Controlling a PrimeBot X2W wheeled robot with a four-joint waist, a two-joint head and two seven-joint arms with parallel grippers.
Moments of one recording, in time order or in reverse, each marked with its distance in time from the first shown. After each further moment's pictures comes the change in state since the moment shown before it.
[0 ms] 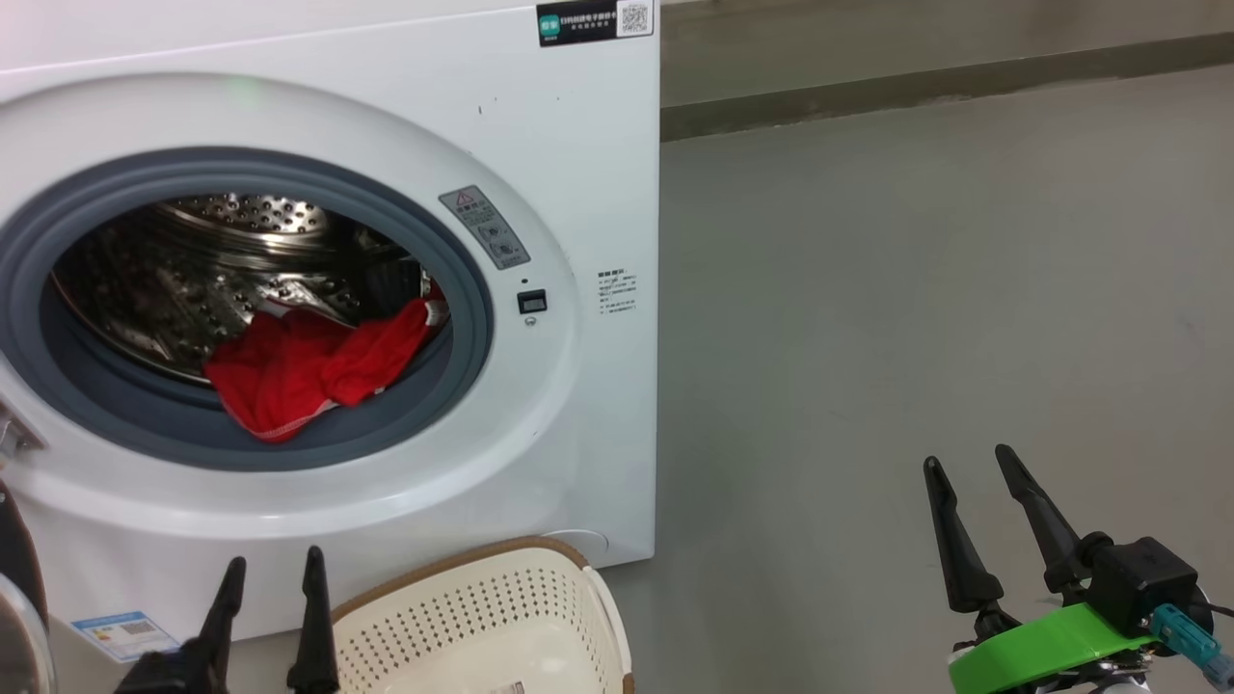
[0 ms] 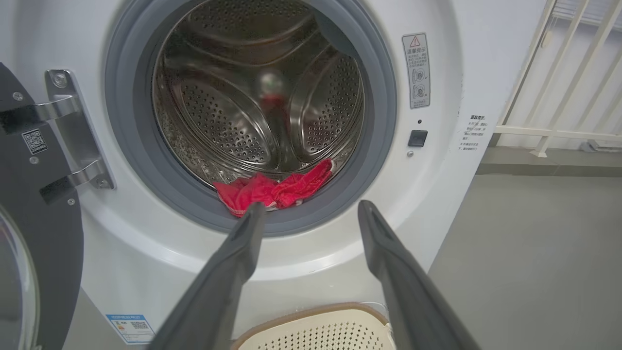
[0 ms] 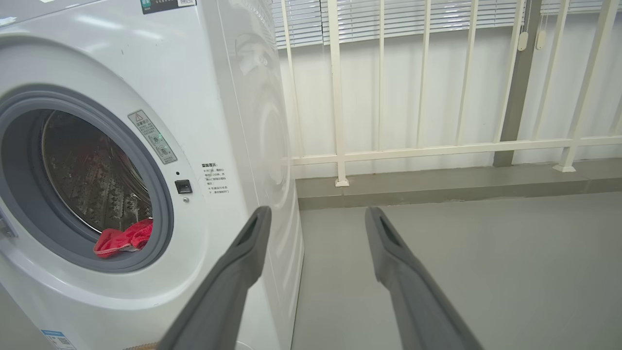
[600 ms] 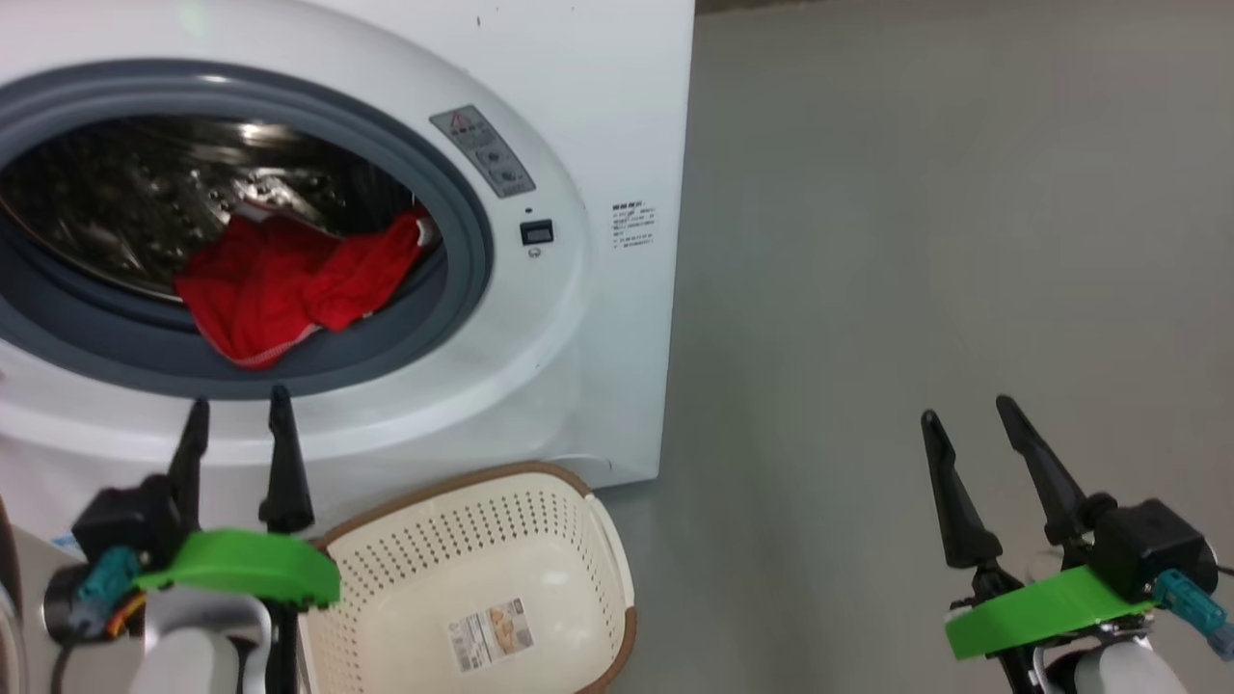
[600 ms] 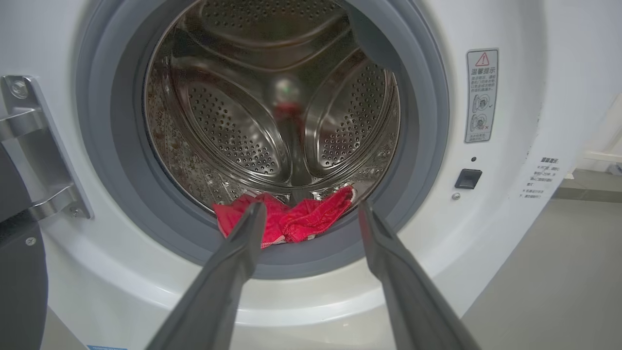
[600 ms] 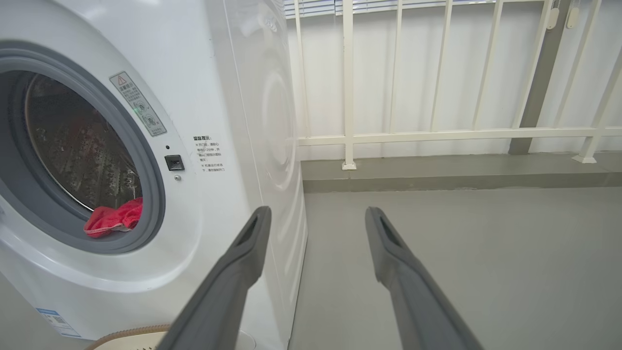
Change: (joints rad) left arm -0.292 -0.001 0.012 0.122 -0.040 0.023 0.026; right arm -0.049 0.001 -0.002 -0.035 -0.034 0.000 0.000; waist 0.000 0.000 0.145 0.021
